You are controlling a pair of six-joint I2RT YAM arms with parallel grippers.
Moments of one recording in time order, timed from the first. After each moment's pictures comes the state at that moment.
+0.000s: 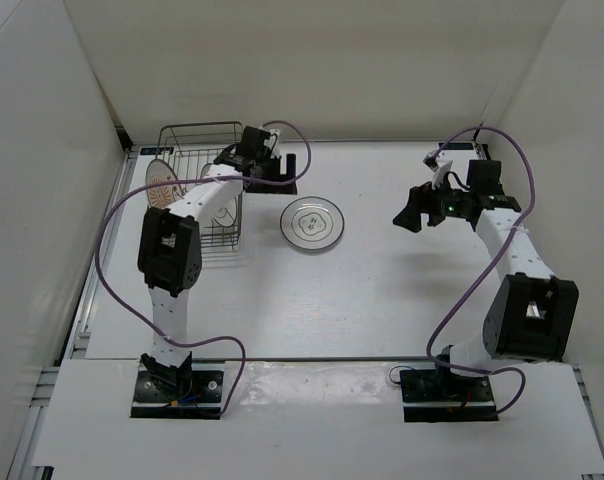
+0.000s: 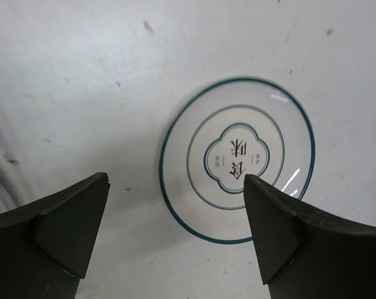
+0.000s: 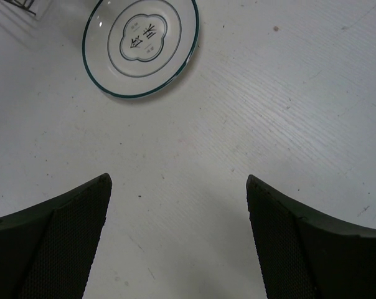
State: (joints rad) left arm -0.39 2.08 1.76 -0.53 0.15 -0.26; right arm -0.07 1.46 1.12 -0.50 -0.82 -0.37
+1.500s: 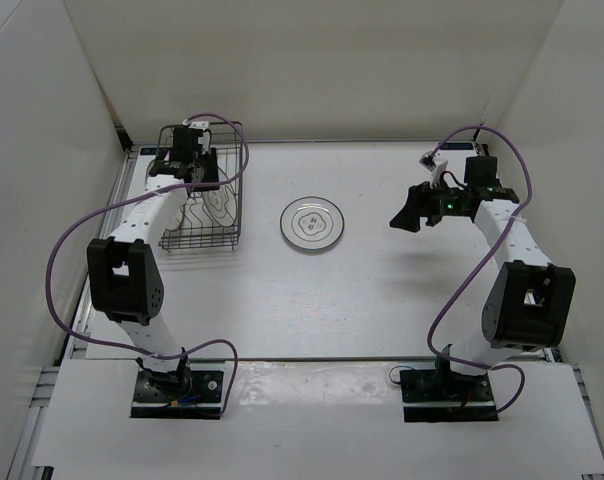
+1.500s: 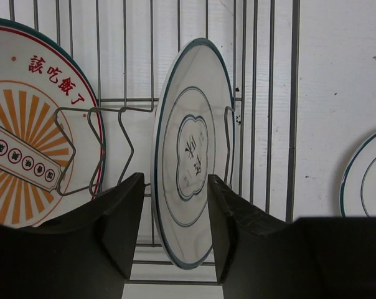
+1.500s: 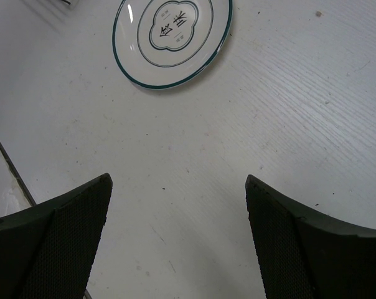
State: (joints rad) left arm -0.14 1.75 1.50 -0.50 -0.16 -0.10; right arm -0.07 1.54 1.20 -0.61 -0.91 -0.38
